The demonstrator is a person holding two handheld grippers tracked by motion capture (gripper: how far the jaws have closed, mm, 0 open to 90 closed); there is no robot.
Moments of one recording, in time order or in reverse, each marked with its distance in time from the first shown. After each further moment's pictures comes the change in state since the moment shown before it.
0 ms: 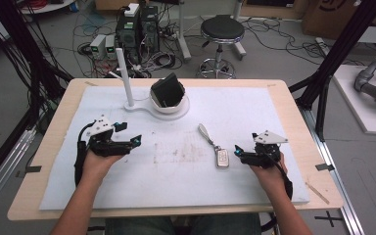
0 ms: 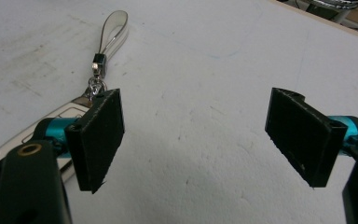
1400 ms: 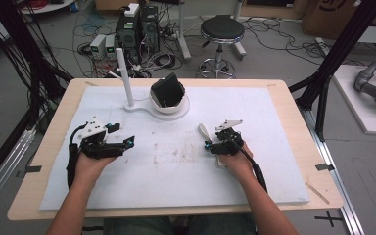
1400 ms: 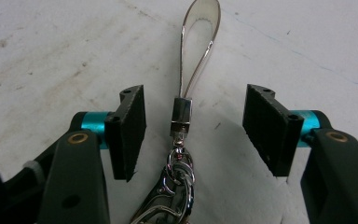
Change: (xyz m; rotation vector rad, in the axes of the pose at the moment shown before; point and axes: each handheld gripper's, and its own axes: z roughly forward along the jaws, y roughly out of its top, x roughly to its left) left arm 0.007 -0.003 -0.016 -0.005 0.034 0.004; right arm 0.047 0.042 0.090 0.198 0.184 -0.024
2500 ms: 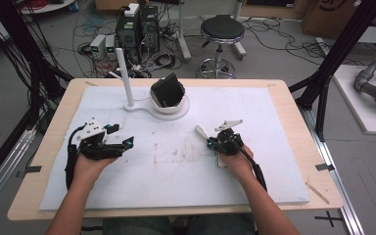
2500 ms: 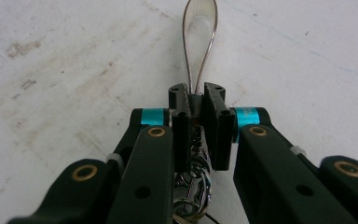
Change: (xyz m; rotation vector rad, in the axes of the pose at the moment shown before) left arm 0.001 -0.002 -0.003 -0.008 -0.004 -0.003; right arm 0.004 0.002 -0.006 0.005 0.053 -0.003
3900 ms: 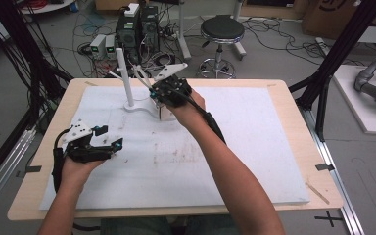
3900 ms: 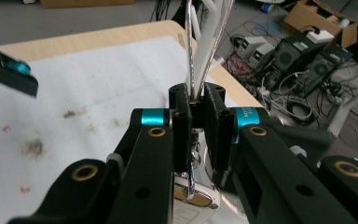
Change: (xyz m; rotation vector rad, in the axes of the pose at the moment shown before) left arm 0.010 -0.003 -0.028 0.000 0.036 -0.009; right arm 0.091 0.214 -0.022 -0.257 0.044 -0.311
